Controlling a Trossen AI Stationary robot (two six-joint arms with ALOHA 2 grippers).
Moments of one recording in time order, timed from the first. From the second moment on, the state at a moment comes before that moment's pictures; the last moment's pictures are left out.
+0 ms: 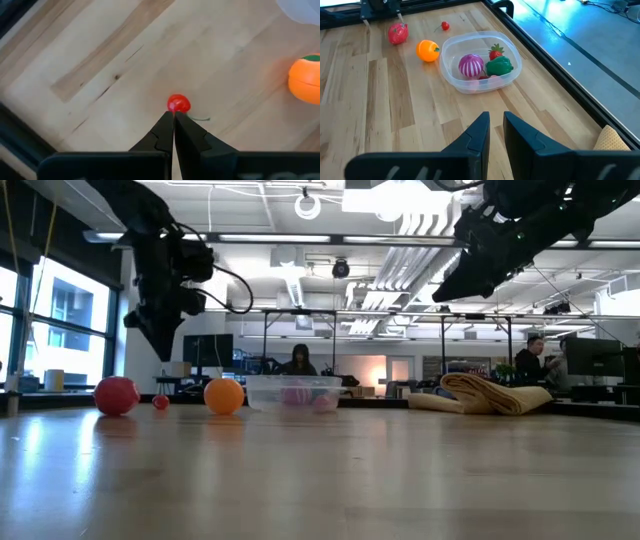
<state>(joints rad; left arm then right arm) 0.99 1.38 0.92 -0.90 0.04 0.04 -0.46 0.90 0.58 -0.18 -0.08 -0.04</state>
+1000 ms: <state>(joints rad) 0.91 1.39 0.89 -0.87 -0.13 -0.43 -0.46 0.90 0.58 -0.18 -0.08 -0.04</state>
